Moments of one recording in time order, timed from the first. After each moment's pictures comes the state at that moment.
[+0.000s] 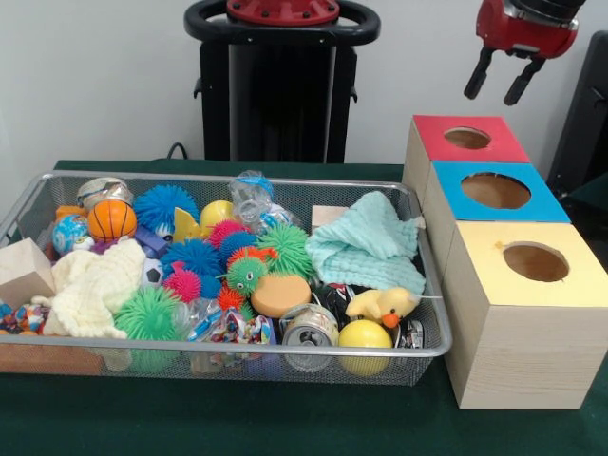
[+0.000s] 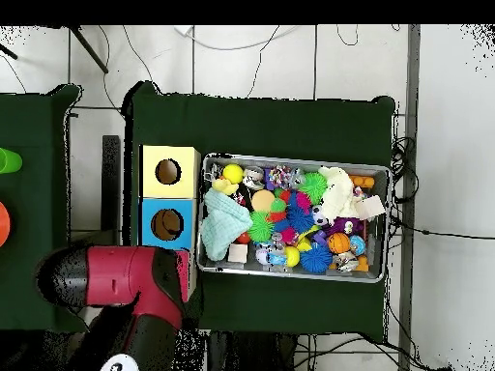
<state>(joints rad) 0.47 -0.68 -0.43 1.64 0.18 0.85 1.62</state>
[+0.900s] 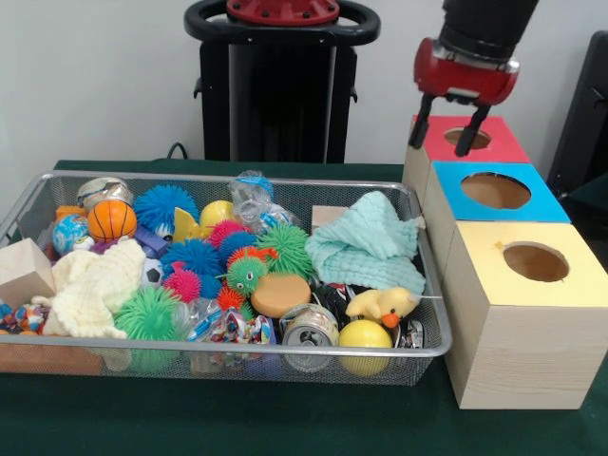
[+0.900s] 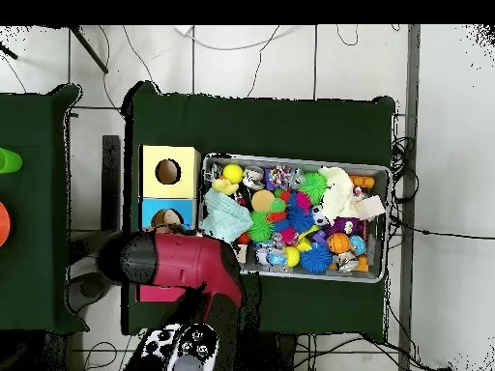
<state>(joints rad) 0.27 -0.66 -0.35 1.71 0.19 0.56 1.62</state>
